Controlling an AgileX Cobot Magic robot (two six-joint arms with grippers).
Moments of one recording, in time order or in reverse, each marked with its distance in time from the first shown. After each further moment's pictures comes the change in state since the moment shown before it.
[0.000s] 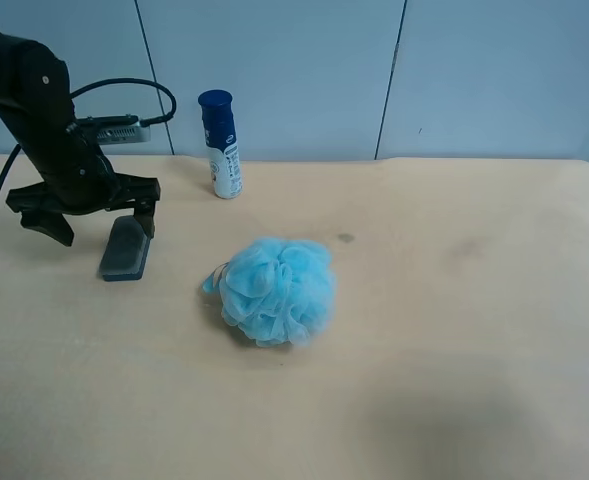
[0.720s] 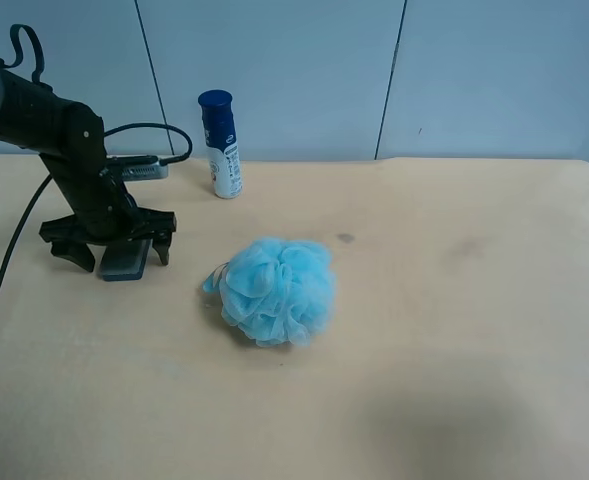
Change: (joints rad) left arm 0.000 0.157 0.000 0.001 -0.118 -0.002; right arm 0.000 0.000 0.000 0.000 0.000 0.000
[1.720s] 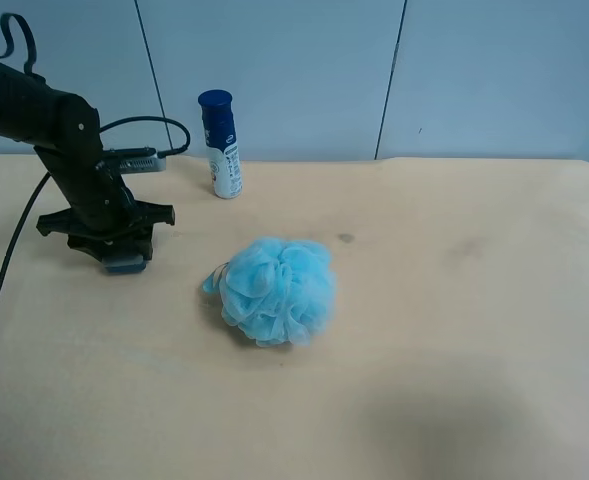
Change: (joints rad) left arm 0.000 -0.055 0.000 0.007 0.017 0.007; right arm 0.000 0.000 0.000 0.000 0.000 0.000
